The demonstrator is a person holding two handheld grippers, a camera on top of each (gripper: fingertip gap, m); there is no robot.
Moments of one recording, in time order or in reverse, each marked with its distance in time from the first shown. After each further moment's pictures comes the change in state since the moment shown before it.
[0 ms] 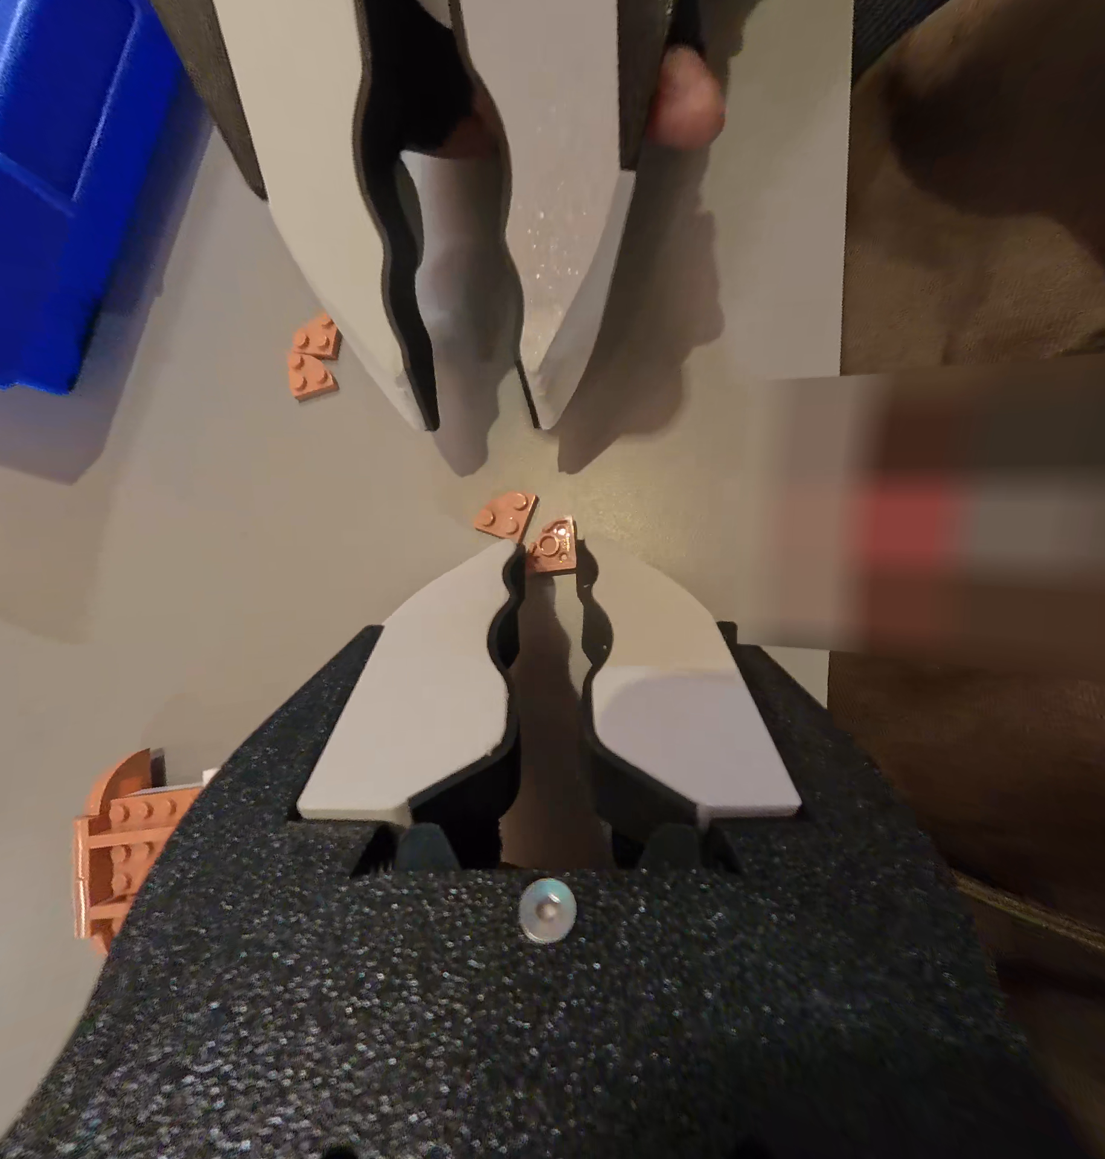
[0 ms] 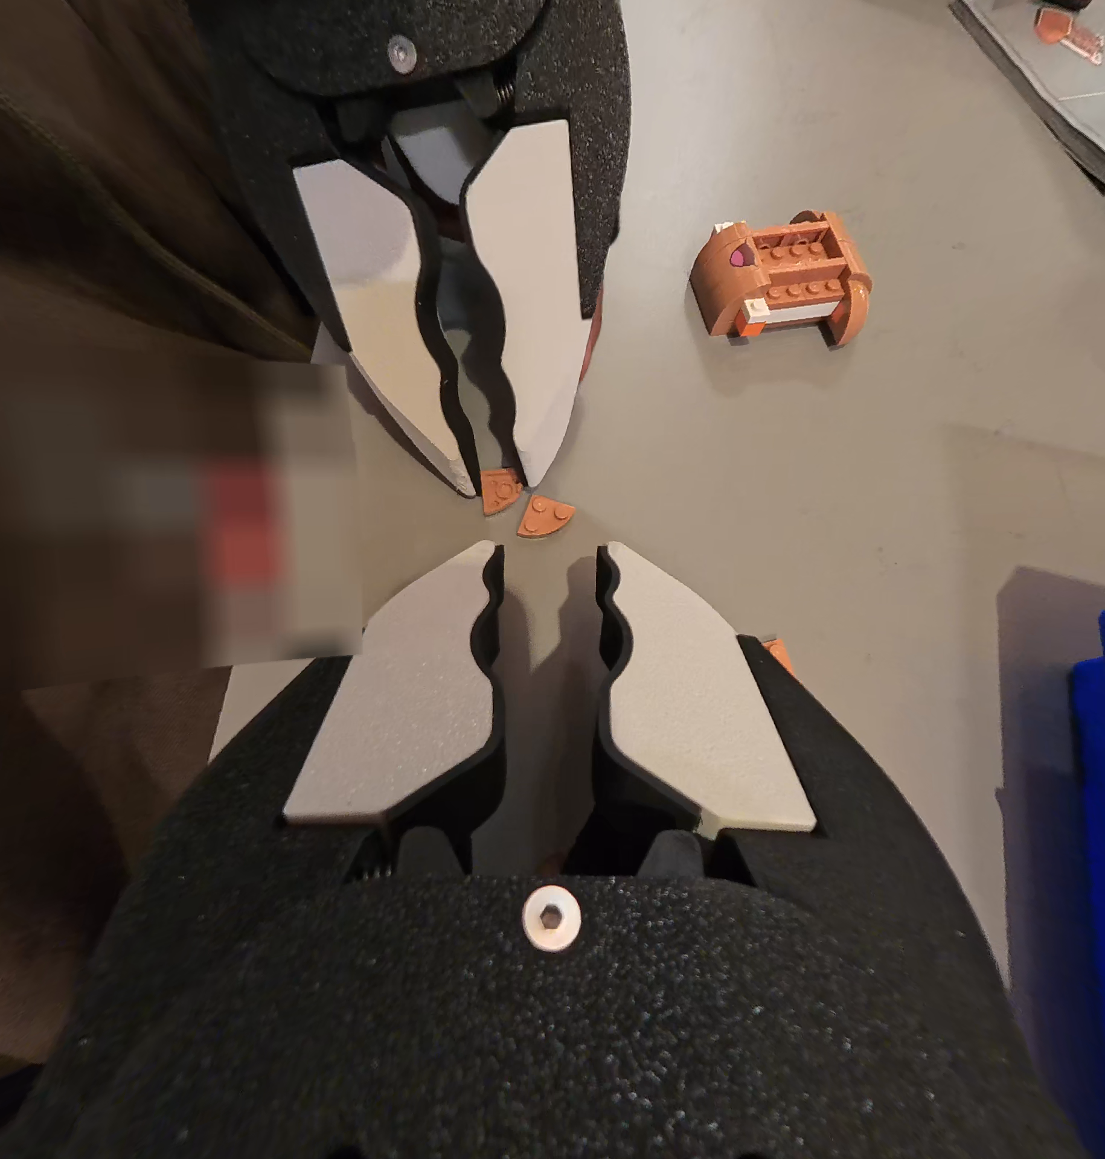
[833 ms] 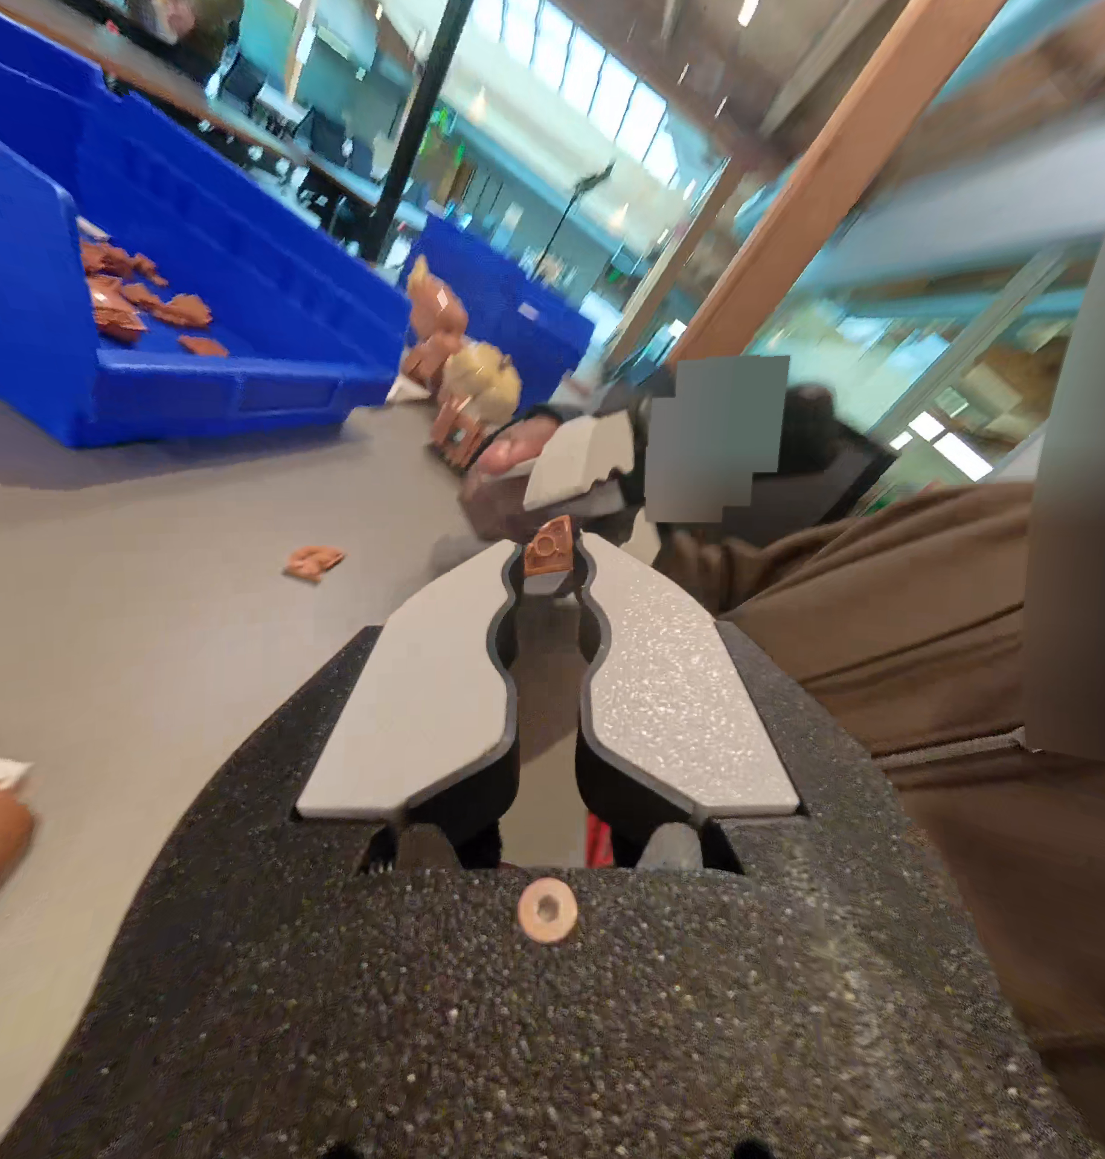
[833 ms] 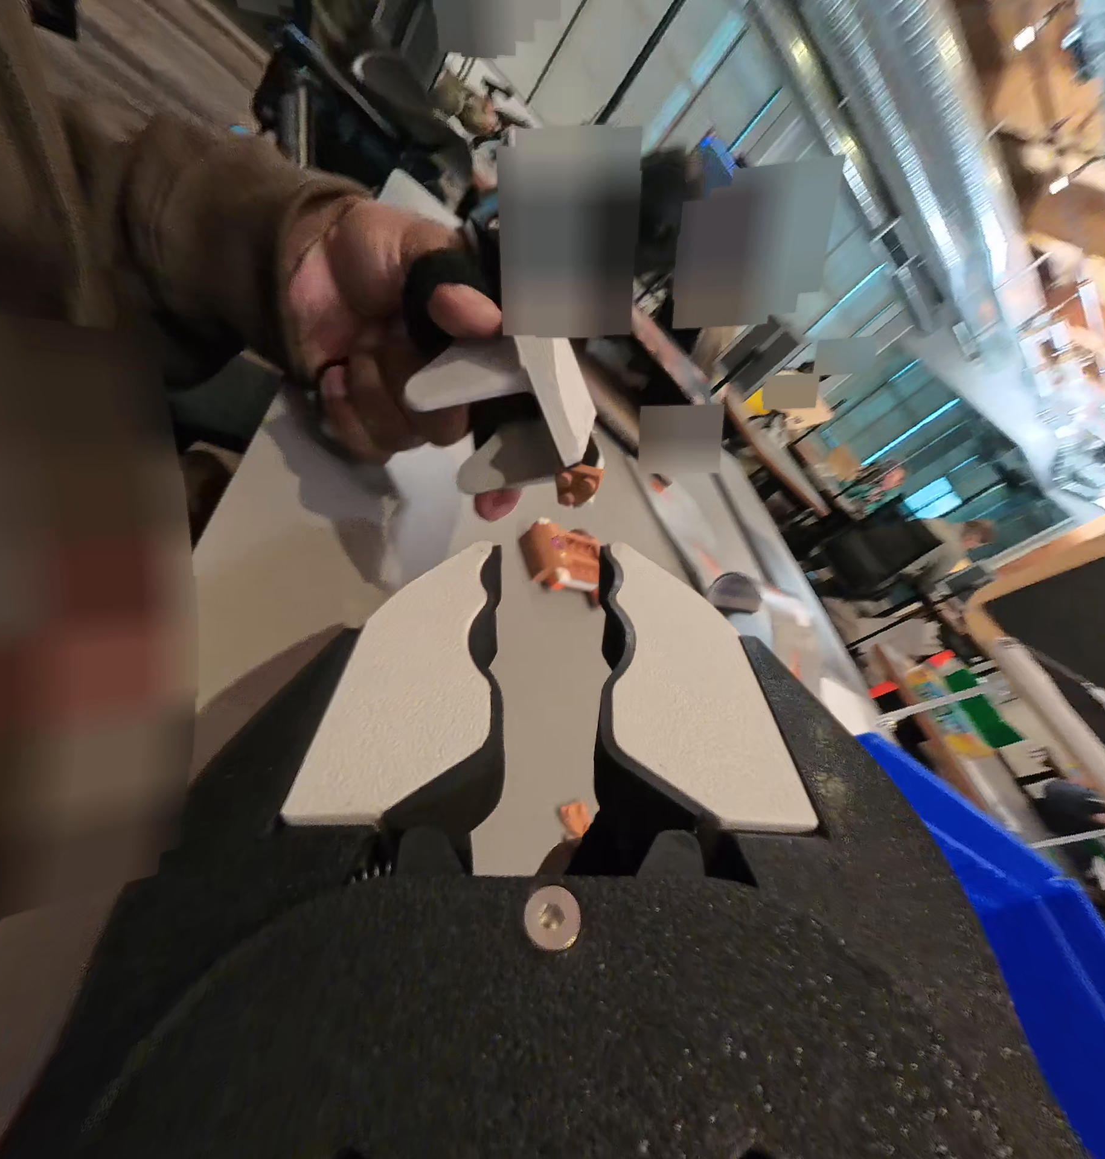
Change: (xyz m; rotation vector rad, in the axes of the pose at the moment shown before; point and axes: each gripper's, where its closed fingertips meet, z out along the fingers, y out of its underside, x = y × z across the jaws) left arm -0.026 -0.061 -0.084 0.888 0.289 -0.717; right arm -0.008 -0.072 -0.034 0.406 0.445 -0.513
